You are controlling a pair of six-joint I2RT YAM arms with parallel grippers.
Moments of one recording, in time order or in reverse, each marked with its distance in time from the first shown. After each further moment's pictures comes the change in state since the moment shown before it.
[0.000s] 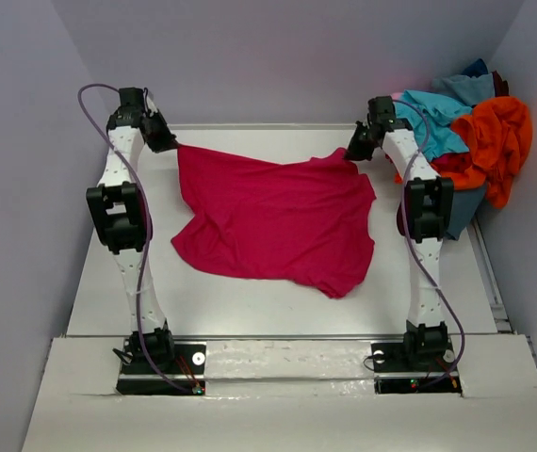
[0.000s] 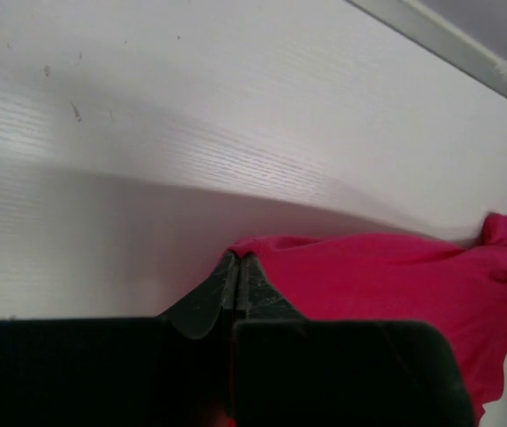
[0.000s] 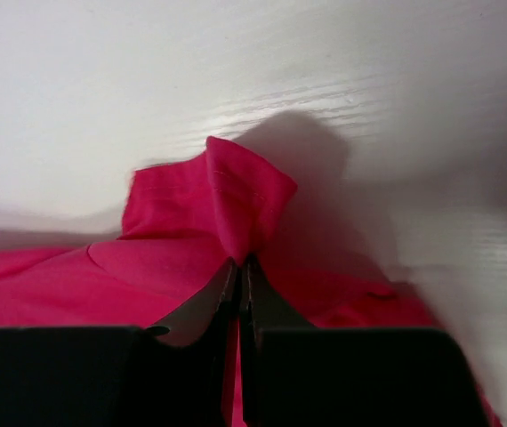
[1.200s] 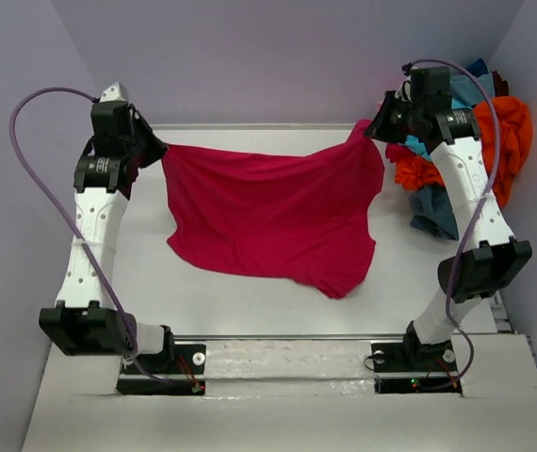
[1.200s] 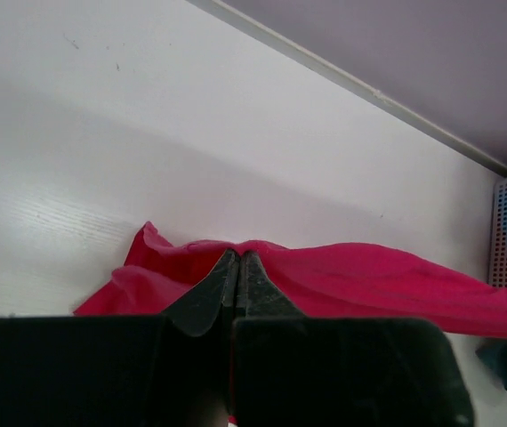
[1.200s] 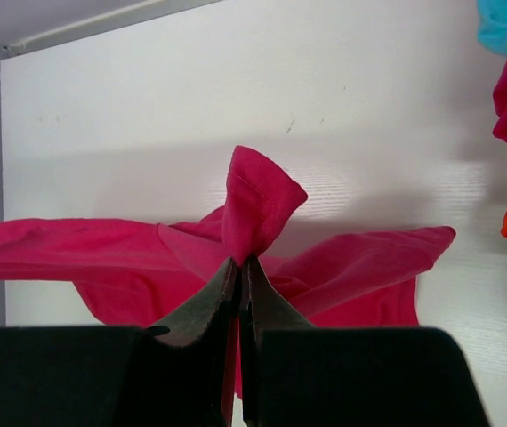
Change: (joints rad) left arm -0.137 -0.921 -0.580 0.034 -0.293 -0.102; right arm 0.066 -0.777 -0.328 -0.143 0.044 -0.074
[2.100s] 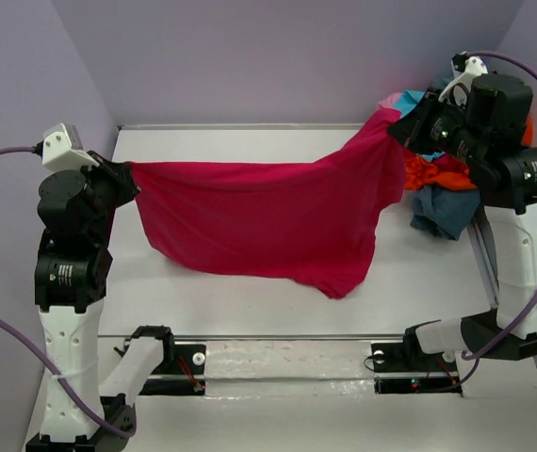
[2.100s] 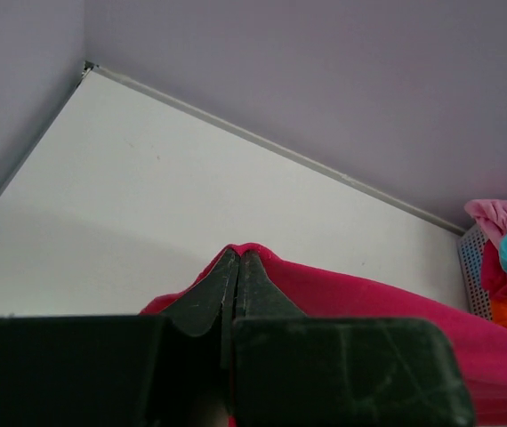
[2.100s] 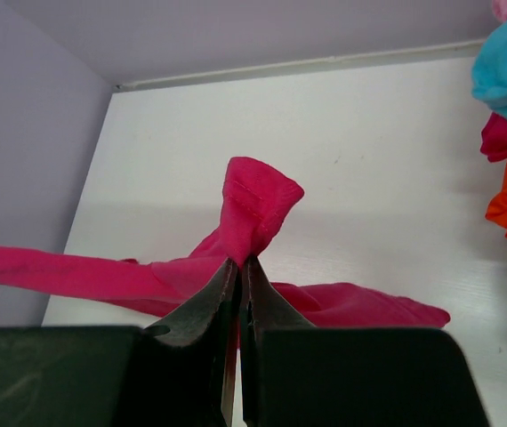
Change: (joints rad) left arm -0.024 -0.548 -0.199 0.010 -0.155 0.061; right arm 0.080 -0.379 0.036 -0.122 0.053 -0.023
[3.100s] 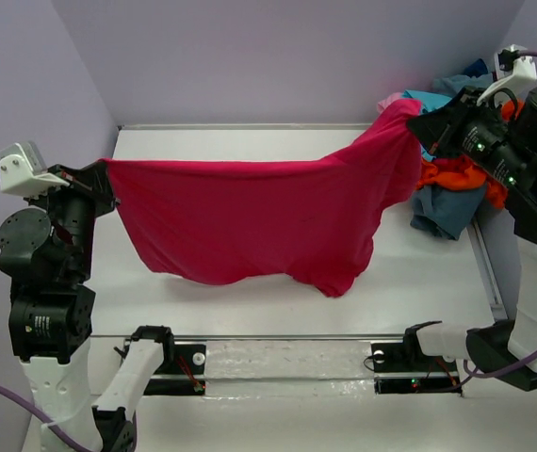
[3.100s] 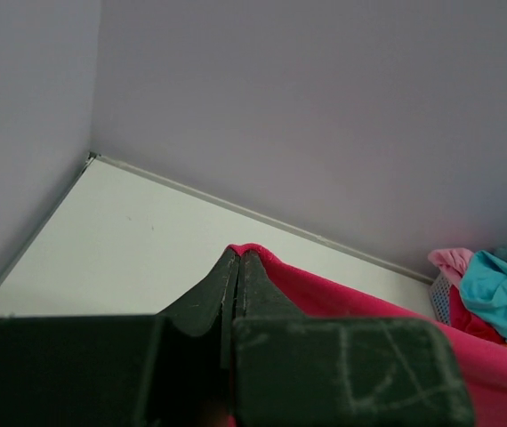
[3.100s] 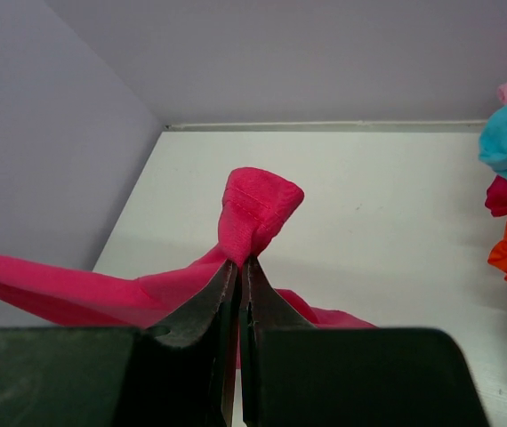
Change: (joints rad) left arm -0.009 -0.093 0.105 0.015 -0.028 0.051; right arm 0.000 -0.083 0.149 -0.023 -0.021 -0.029
